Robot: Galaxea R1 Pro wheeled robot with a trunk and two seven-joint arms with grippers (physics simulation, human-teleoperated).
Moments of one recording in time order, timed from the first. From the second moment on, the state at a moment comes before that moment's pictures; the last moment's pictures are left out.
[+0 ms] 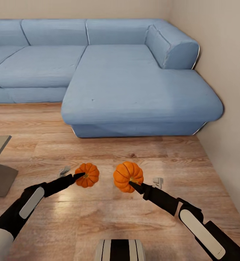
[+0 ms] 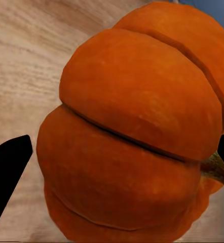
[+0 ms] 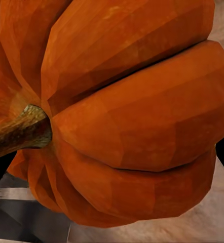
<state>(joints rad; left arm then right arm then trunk) -0.60 0.34 -0.19 -0.95 0.88 0.56 -0.43 -0.38 -0.37 0.53 -1.49 -1.13 0.30 0.29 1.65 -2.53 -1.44</state>
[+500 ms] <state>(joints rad) -0.37 0.38 0.07 -1.48 0.94 0.90 -0.34 -0.38 -0.37 0.45 -1.40 -1.13 0.28 0.29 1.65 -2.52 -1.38</state>
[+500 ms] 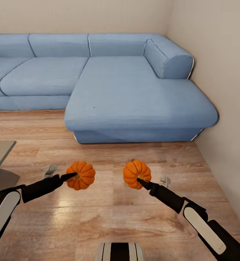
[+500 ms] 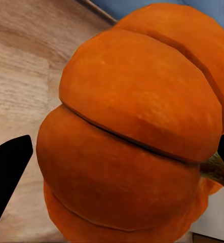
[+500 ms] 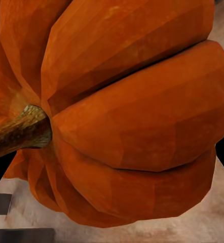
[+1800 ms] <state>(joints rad) -0.37 0.28 0.05 -1.48 0.93 0.91 -0.25 -0.38 -0.36 0.45 -1.25 -1.14 0.28 0.26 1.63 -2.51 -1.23</state>
